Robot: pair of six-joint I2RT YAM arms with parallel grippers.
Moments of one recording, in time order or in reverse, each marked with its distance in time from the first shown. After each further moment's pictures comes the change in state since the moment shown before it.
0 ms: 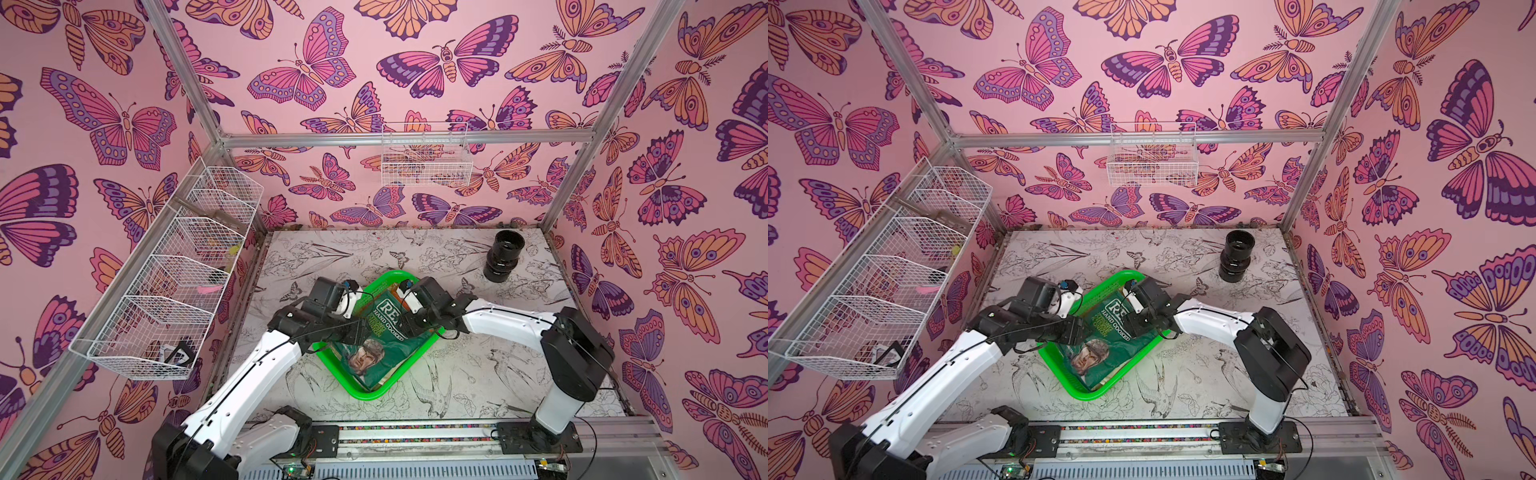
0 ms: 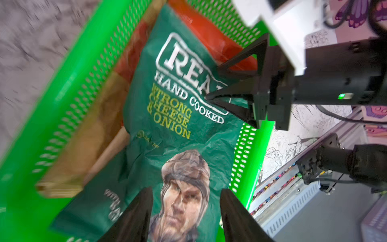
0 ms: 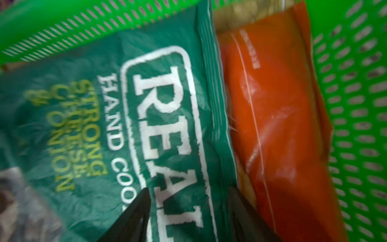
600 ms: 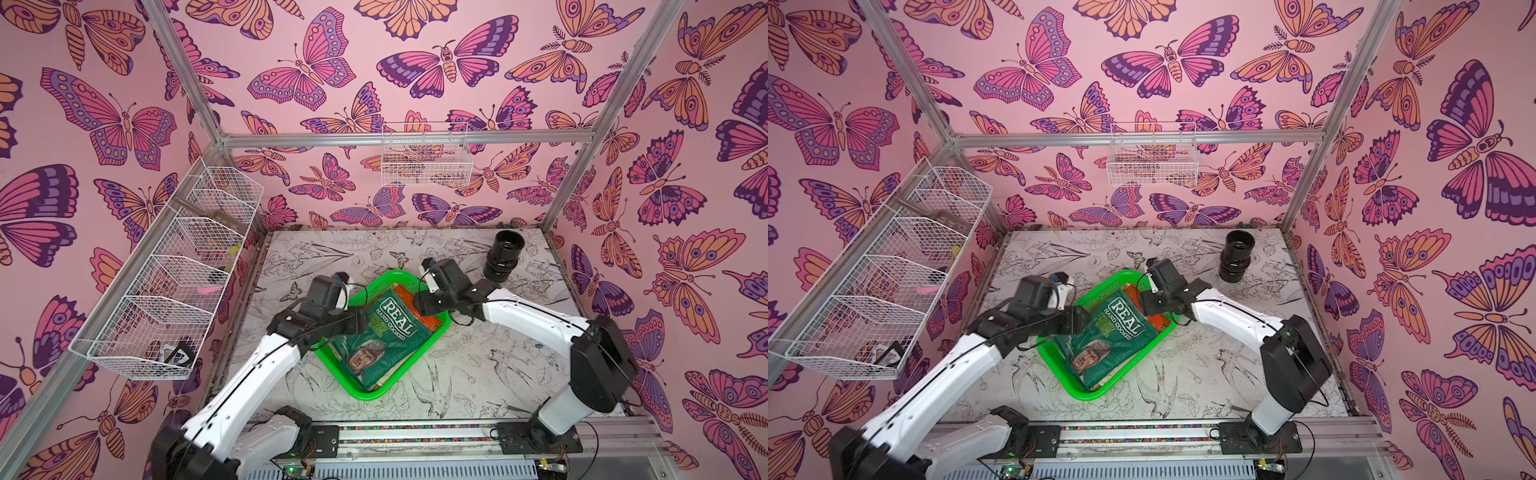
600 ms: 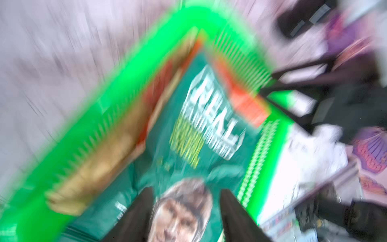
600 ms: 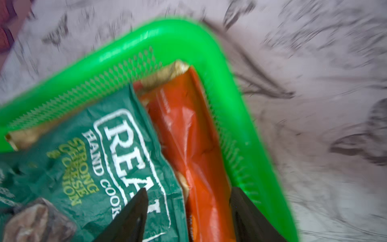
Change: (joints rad) left arm 0.020 -0.134 0.087 0.158 -0.175 -0.092; right arm -0.129 -0.198 0.063 -0.105 0.171 0.061
